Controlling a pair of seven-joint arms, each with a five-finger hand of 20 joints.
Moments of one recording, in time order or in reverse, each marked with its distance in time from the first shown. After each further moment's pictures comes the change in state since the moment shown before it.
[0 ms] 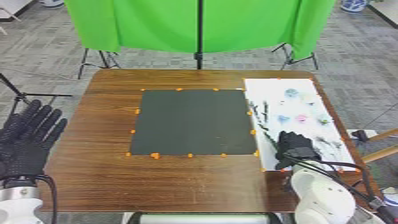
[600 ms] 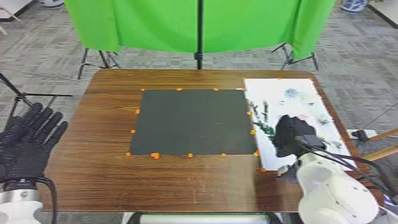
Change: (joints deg) left arm 1.0 0.3 0.0 -0.1 -0.4 0.0 0.1; right arm 3.3 4.1 -0.3 -7.8 8.7 7.7 1.6
